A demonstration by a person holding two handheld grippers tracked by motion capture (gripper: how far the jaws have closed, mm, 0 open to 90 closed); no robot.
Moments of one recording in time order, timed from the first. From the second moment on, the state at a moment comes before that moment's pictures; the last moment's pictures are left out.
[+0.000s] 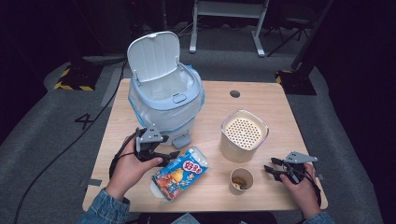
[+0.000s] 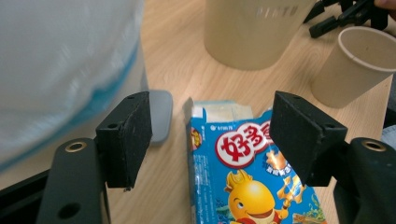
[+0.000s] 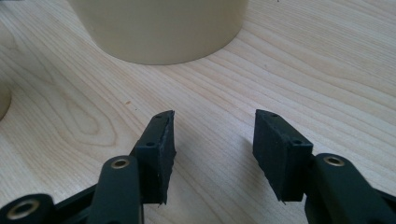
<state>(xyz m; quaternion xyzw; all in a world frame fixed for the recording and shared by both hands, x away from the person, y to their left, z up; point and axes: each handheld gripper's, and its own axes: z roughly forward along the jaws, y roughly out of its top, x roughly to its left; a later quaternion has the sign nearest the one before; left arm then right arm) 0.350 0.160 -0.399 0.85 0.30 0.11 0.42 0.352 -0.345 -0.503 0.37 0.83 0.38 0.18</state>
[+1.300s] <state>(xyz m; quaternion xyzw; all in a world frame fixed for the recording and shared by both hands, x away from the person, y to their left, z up) 0.370 0.153 -0.472 0.88 0.35 0.04 0.30 0.352 -0.345 -0.503 0.37 0.83 0.38 0.18</state>
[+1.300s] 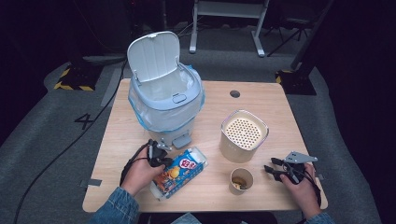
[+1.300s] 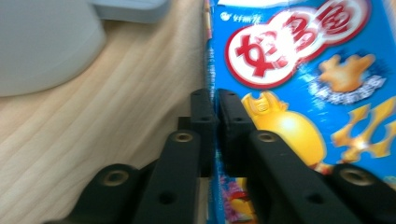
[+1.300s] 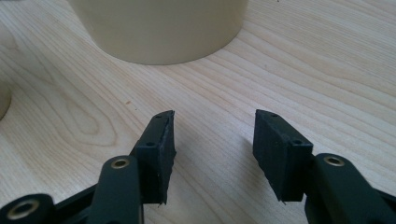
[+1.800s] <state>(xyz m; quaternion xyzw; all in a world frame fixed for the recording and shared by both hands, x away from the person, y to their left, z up) 0.353 0.173 -0.421 0.82 0.31 0.05 0.48 0.352 -0.345 -0.503 0.37 0.83 0.38 0.18</state>
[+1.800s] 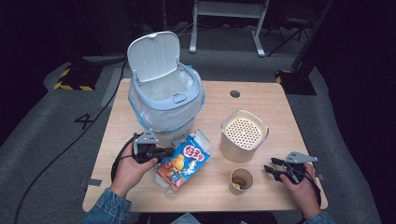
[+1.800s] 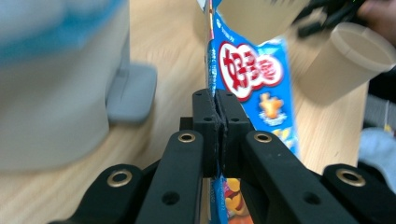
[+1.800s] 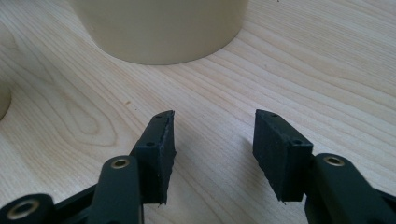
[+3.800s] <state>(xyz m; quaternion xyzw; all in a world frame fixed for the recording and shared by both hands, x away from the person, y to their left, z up) 0.369 0.201 -0.257 0.66 0.26 0.20 0.67 0.352 -0.345 -0.503 0.37 0.83 0.38 0.18</state>
